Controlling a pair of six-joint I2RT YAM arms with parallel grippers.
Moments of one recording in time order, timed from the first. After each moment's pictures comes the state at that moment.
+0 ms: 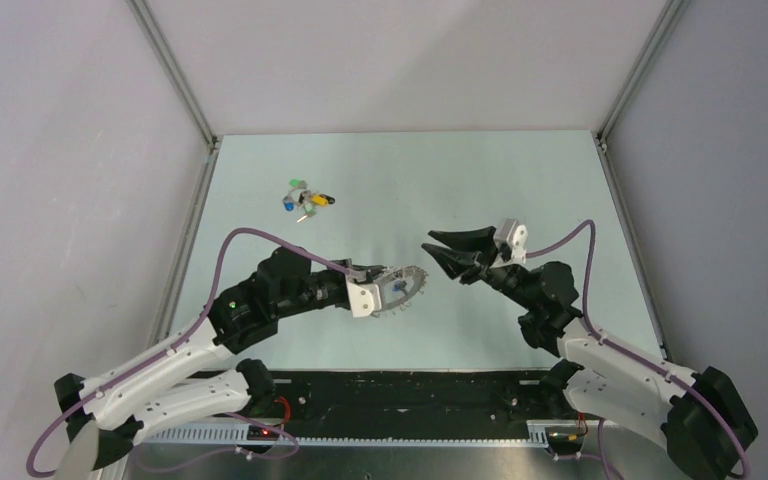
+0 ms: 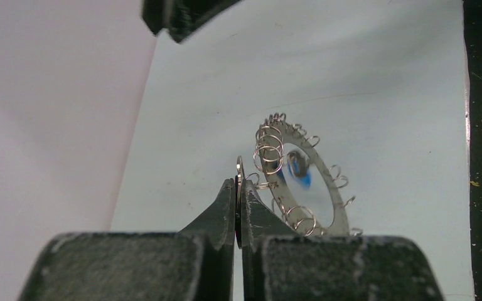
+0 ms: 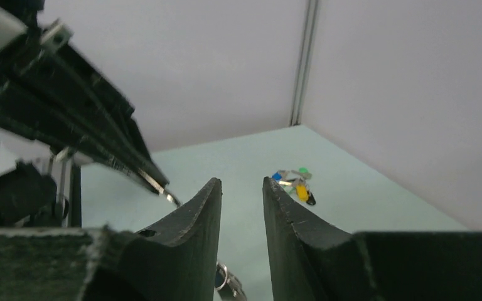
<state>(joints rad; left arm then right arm) -0.95 0.80 0.81 -0.29 0.21 0.72 0.71 0.93 0.42 0.97 -0.34 0.14</state>
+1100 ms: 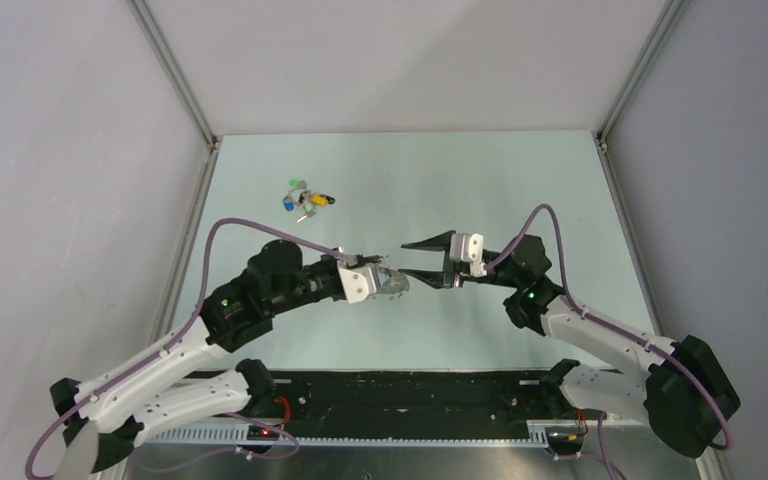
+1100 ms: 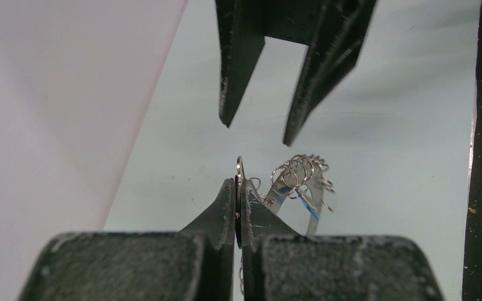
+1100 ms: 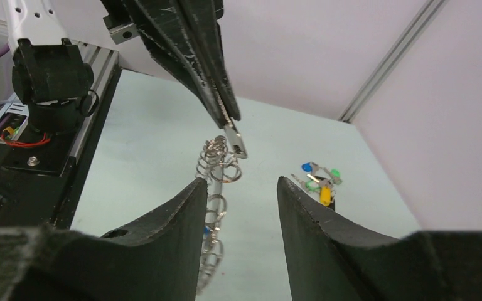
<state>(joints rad) -0.93 0.80 0.87 -0.30 0.16 0.61 0.71 1.09 0.54 0.77 -0.75 -0.24</state>
